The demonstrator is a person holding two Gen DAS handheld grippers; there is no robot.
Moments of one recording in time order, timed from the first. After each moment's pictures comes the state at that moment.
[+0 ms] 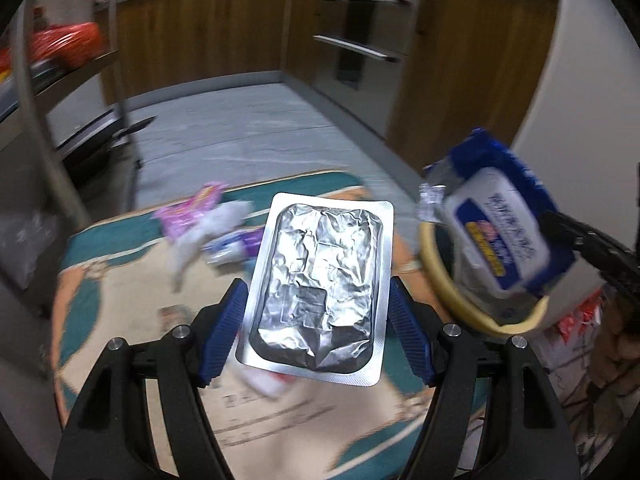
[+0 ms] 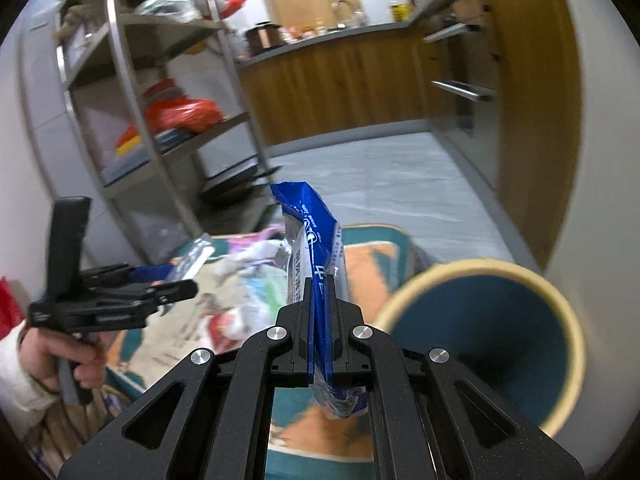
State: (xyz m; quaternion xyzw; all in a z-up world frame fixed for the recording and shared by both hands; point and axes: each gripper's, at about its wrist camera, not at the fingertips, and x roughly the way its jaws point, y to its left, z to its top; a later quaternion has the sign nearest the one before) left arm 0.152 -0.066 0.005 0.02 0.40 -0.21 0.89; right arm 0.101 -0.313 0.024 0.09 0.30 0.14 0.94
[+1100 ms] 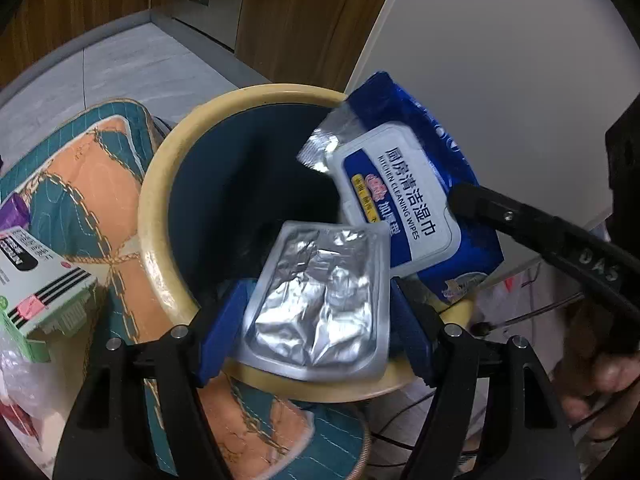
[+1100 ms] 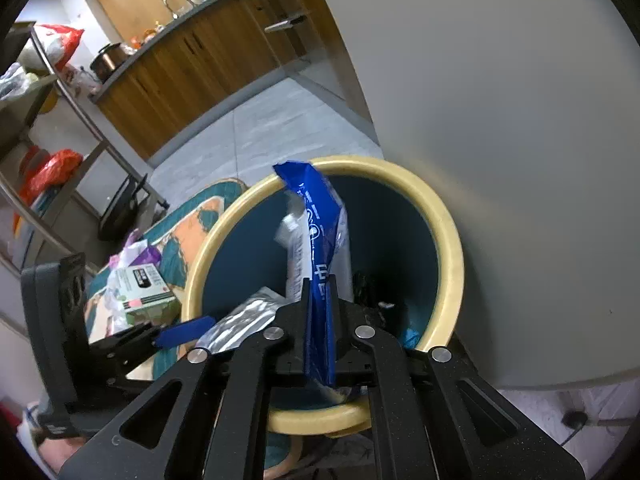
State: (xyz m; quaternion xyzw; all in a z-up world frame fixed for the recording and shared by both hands) left arm 0.160 -0.287 -0.103 0.07 0.50 -0.36 0.78; right arm 0.089 -0.440 -0.055 0.23 0.40 -0.04 0.88
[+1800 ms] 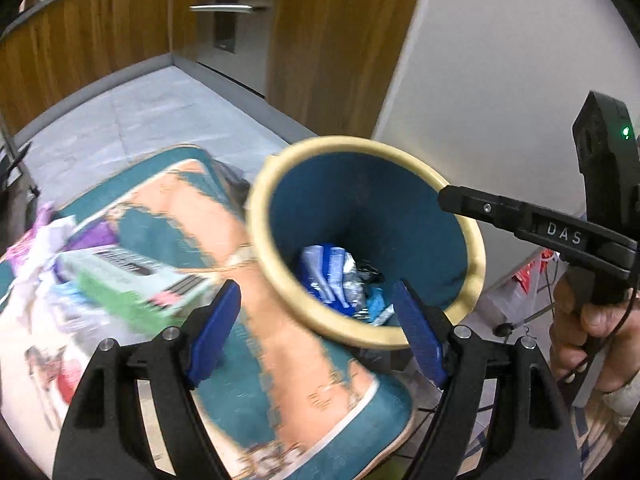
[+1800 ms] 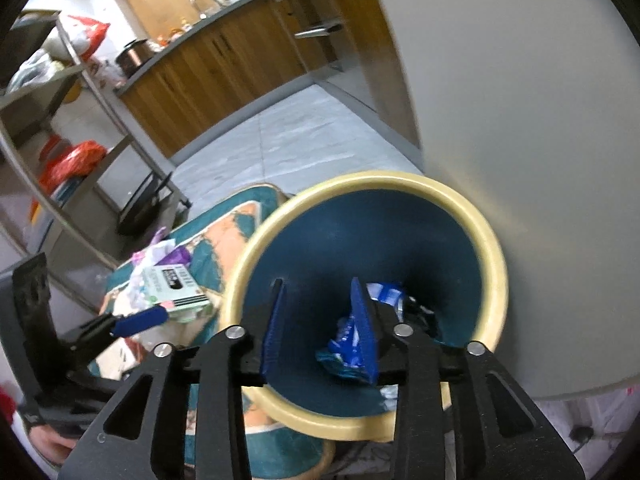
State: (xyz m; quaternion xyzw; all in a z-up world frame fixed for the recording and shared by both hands) left arm 0.148 -0.205 -0.046 0.08 0.43 -0.34 0.83; right arm 0.099 -0.412 -0.036 0.22 0.38 0.00 0.90
